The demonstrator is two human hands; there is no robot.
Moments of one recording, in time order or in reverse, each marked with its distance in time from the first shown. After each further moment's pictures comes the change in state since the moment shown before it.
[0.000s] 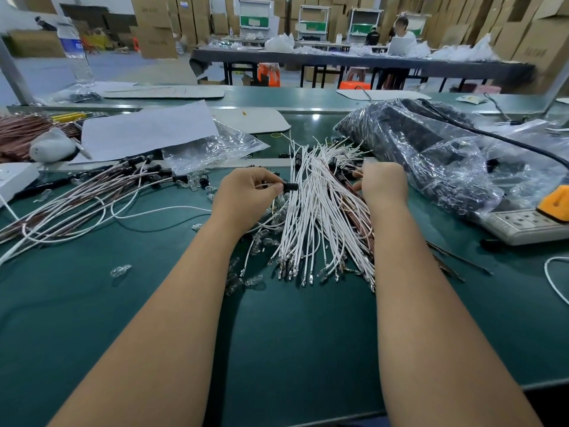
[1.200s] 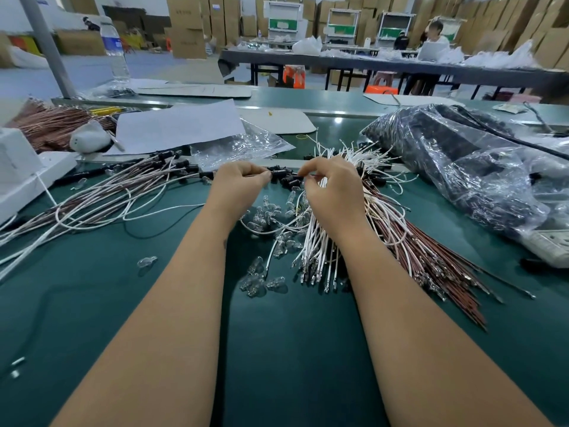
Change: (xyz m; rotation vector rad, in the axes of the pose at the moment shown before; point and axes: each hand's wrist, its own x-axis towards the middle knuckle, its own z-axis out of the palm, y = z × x) left_hand 0.008 -0.015 -0.033 -0.185 0.131 -0.228; right_hand -0.051 -0.012 0.065 -0.157 -0.152 -0.732
